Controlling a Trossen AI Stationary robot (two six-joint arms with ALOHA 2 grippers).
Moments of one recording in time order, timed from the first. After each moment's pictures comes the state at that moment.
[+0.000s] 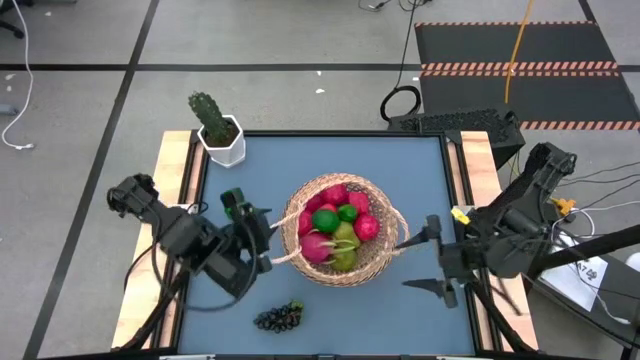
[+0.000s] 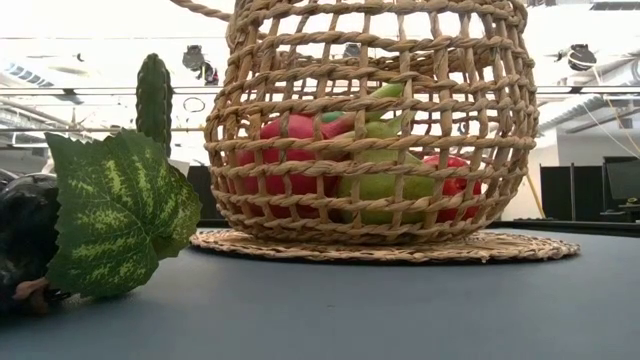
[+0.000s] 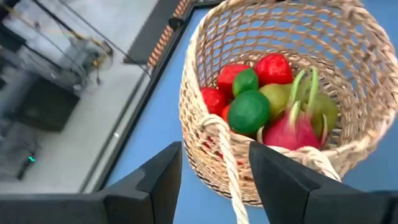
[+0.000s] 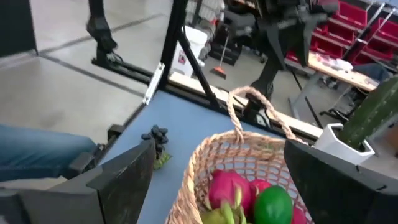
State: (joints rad) left arm -0.60 1.68 1.98 -1.57 -0.87 -0.71; right arm 0.85 1.06 1.09 -0.37 0.69 -0.06
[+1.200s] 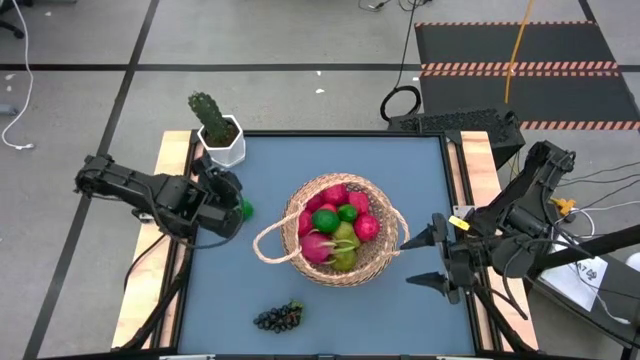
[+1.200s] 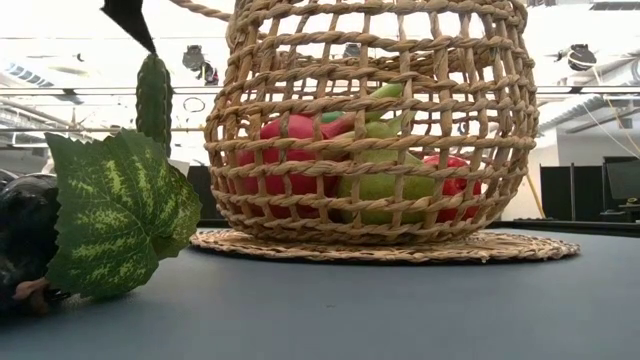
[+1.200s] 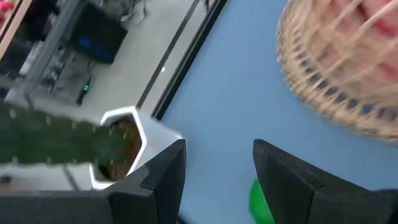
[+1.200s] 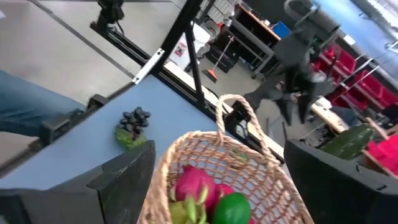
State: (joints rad) left arm -0.33 1.20 1.28 -1.52 -0.80 -0.70; right arm 0.88 1.03 1.09 -0.40 0.72 -0.34
